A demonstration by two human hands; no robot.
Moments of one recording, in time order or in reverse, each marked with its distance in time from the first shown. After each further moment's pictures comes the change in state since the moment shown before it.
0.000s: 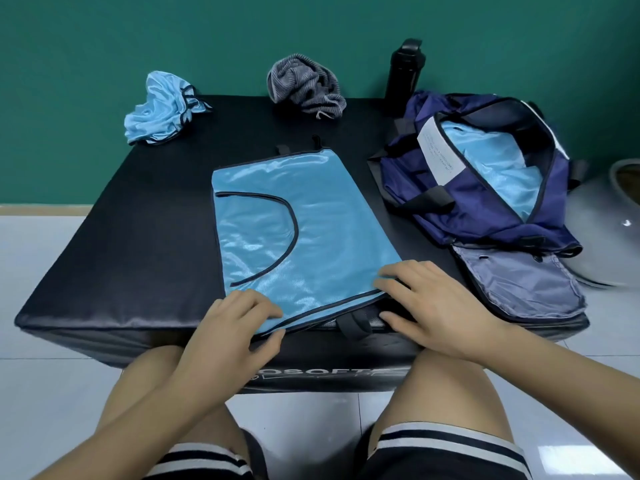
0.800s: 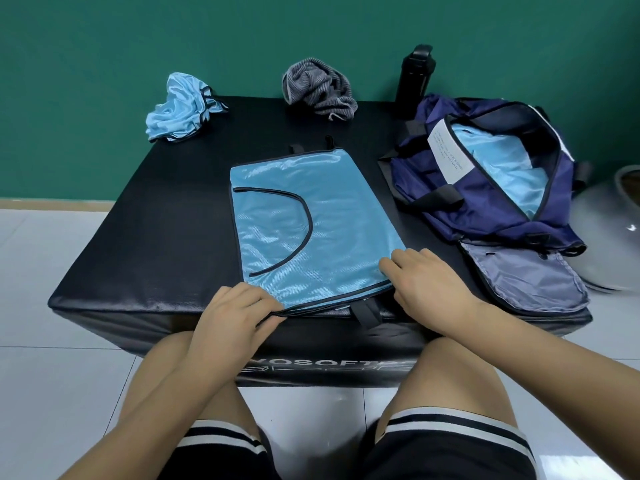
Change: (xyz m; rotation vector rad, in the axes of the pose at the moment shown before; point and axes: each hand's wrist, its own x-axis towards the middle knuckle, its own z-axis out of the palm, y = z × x) left_hand -0.012 -0.026 0.006 0.114 0.149 0.056; right_hand 0.033 -0.013 0.014 -0.247 -0.018 0.111
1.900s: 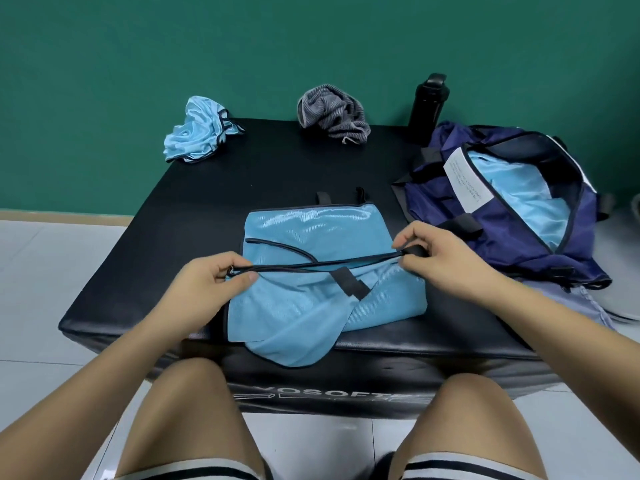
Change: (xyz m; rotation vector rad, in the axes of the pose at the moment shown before) left_hand 0.067 -0.061 -0.067 -0.708 -0.153 -0.558; right_hand 0.061 0.040 -0.046 1.102 -0.036 0.408
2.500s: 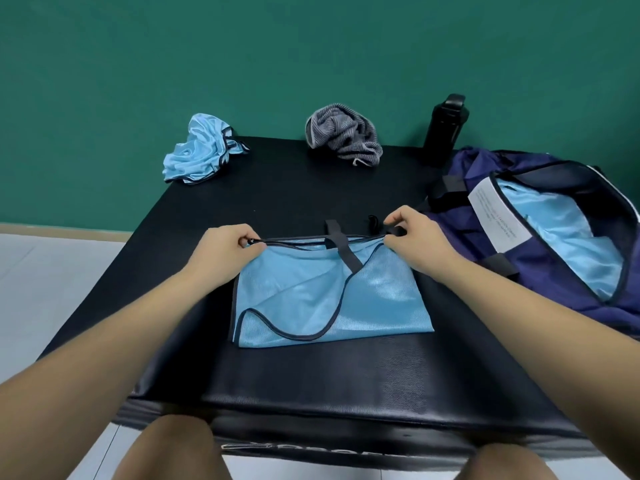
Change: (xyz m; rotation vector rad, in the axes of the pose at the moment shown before) left_hand 0.165 -0.028 -0.013 0.436 0.180 0.002; right_hand 0.145 0.008 0.021 -0.112 0.246 0.110
